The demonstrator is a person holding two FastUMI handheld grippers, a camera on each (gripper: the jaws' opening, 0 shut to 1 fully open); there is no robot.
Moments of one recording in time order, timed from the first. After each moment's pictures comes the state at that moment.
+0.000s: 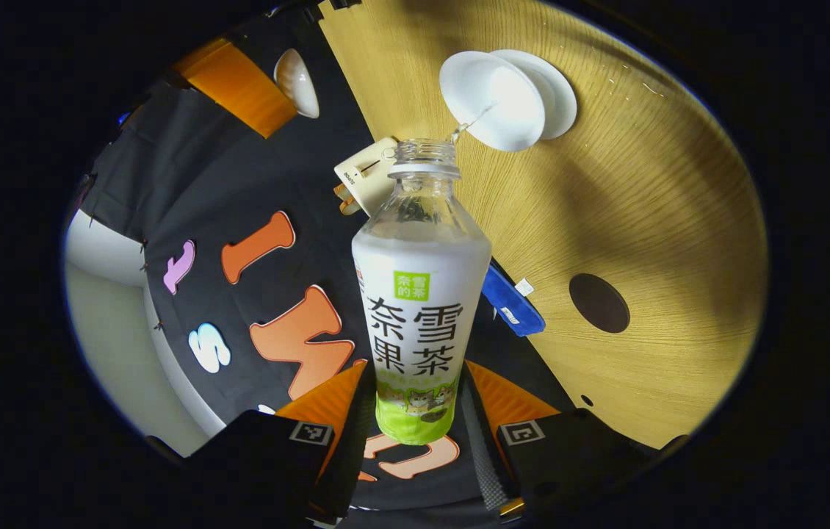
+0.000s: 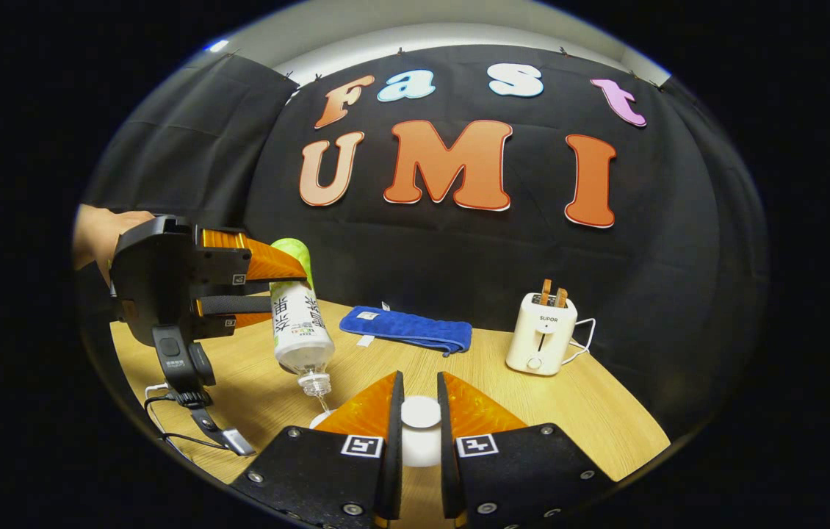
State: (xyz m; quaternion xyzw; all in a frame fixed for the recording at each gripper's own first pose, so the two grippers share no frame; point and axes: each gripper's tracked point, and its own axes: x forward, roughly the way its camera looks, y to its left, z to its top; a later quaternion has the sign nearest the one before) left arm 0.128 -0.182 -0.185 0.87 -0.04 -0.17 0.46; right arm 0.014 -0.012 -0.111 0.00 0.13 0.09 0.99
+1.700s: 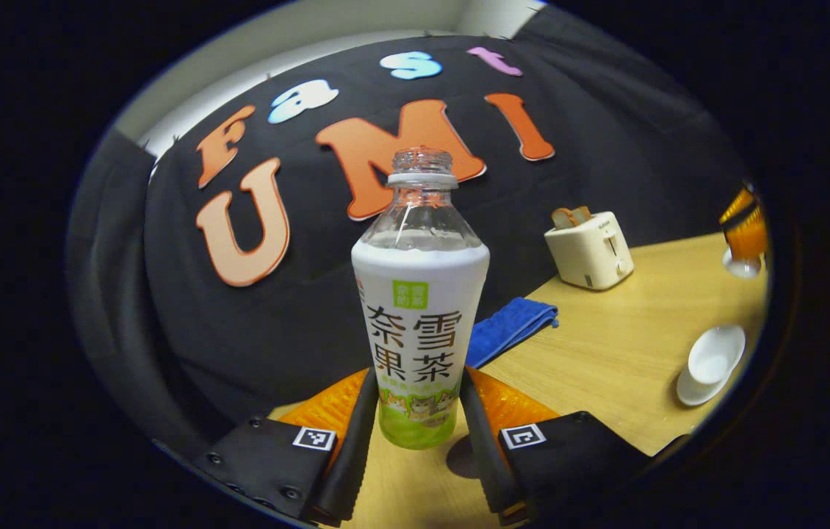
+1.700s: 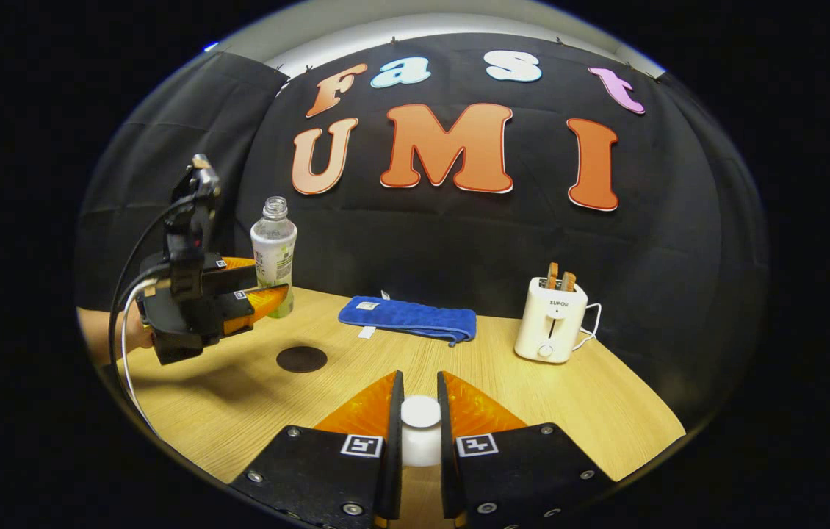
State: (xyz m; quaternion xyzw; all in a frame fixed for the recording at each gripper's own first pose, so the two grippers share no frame) left arm 0.154 -0.094 -0.258 0.16 0.10 -0.09 0.98; right arm 0.032 0.008 -0.133 0.01 0.16 0.09 0.98
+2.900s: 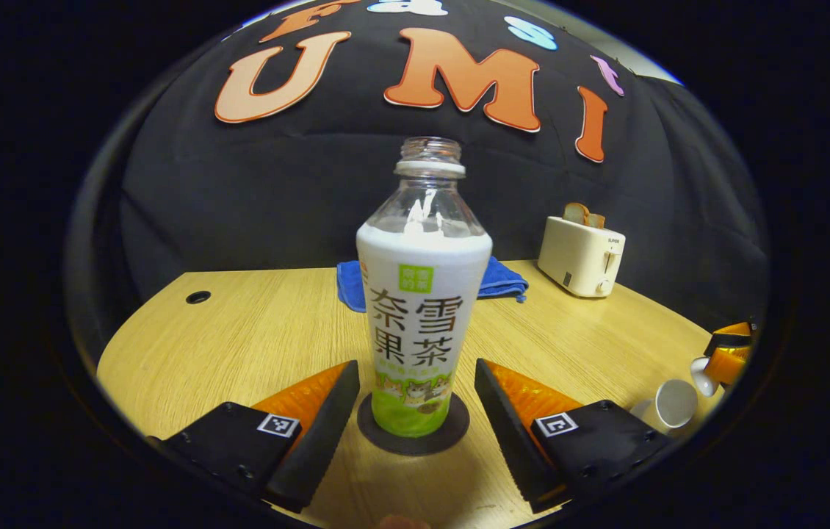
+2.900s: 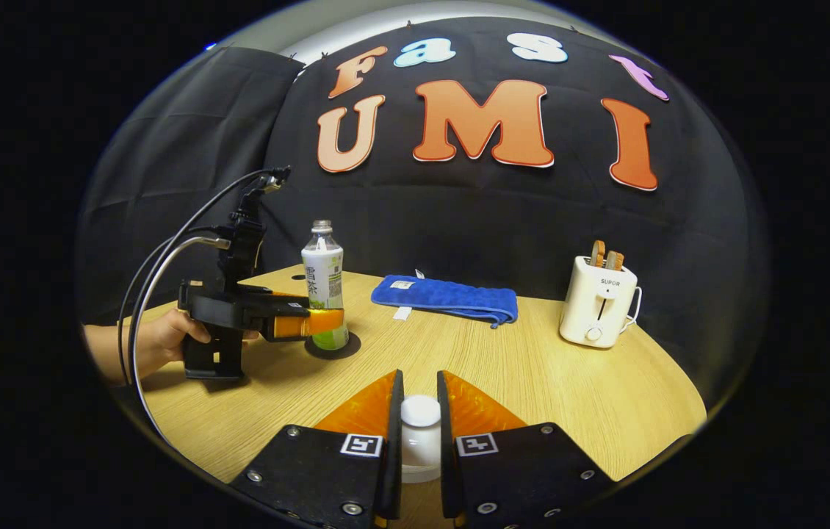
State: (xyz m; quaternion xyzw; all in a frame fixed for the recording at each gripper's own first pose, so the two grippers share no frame) left arm 0.136 -0.115 -0.334 -0.01 0.26 -0.13 0.96; right arm 0.037 0.056 -0.168 0.02 0.20 0.14 0.97
